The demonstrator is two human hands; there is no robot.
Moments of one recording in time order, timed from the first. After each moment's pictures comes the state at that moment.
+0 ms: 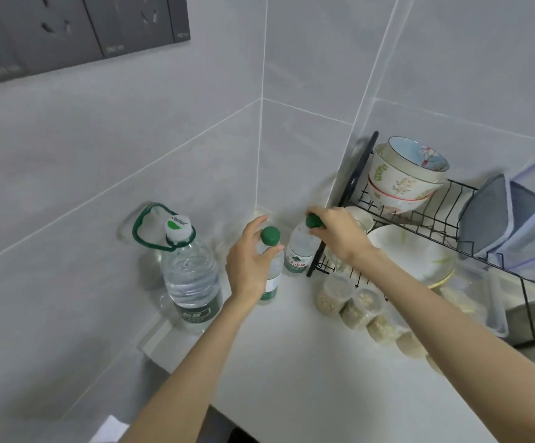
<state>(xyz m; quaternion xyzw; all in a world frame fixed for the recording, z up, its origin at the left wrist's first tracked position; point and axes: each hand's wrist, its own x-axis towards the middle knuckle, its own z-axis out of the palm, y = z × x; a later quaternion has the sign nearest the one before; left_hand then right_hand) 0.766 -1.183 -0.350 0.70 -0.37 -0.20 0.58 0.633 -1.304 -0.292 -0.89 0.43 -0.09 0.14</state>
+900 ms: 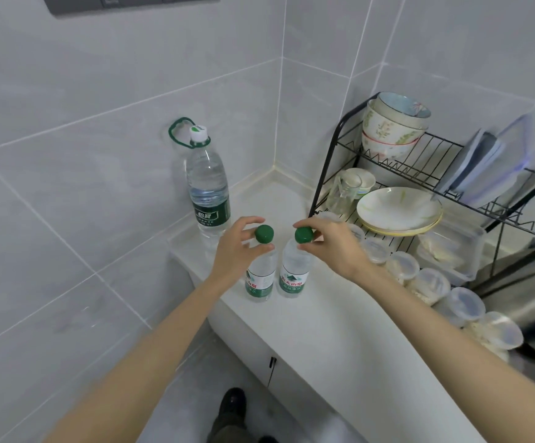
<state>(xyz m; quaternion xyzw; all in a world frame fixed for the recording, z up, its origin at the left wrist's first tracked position) 0.661 -1.028 -0.357 0.71 -0.37 -0.25 0.55 0.502 -1.165 -0.330 -0.91 0.25 -0.17 0.28</state>
